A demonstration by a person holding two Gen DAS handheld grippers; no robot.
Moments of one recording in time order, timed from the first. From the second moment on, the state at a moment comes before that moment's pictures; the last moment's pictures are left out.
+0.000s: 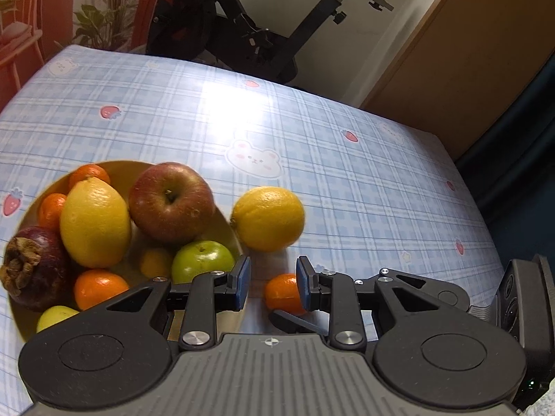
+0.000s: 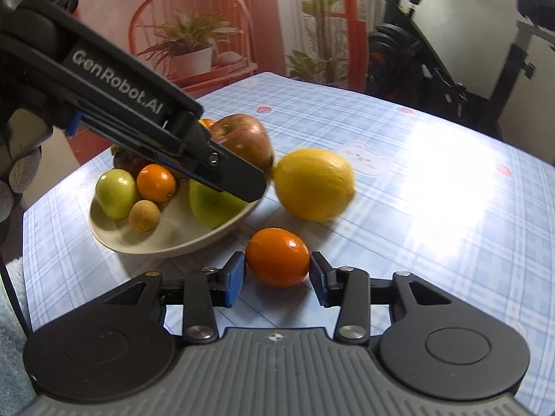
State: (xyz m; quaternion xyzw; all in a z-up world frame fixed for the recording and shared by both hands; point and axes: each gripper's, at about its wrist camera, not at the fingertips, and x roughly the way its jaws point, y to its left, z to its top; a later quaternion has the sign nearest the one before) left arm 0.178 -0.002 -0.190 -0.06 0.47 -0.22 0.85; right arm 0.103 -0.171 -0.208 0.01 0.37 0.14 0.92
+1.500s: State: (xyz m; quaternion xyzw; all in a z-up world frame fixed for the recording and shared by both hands) left arm 0.180 0.019 -0.181 -0.10 0.48 -0.23 0.84; right arm 0.103 -0.149 -0.174 0.01 0.35 0.16 0.92
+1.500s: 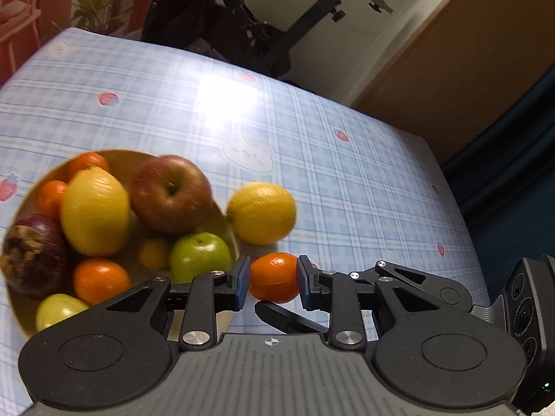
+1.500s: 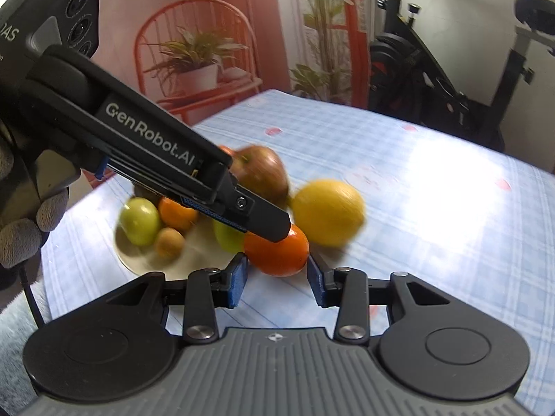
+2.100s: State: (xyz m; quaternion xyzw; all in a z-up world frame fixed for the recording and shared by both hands) left arm 0.163 0.070 -0.191 -0.12 0.50 -0.20 0.84; right arm 0.112 -0.095 -0.185 -0.02 0.38 0.21 0.90
